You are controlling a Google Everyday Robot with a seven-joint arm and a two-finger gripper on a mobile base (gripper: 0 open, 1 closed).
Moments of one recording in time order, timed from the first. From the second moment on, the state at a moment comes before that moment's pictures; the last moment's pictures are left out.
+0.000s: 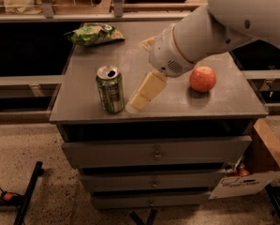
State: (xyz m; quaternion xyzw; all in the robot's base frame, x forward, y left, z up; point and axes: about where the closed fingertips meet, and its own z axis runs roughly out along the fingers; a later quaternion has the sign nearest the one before) arm 0.522 -0.002 0.923 -0.63 0.68 0.16 0.35
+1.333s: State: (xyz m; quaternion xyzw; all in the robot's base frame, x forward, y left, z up) arm 0.532 0.069 0.894 -0.61 0.66 0.24 0.36
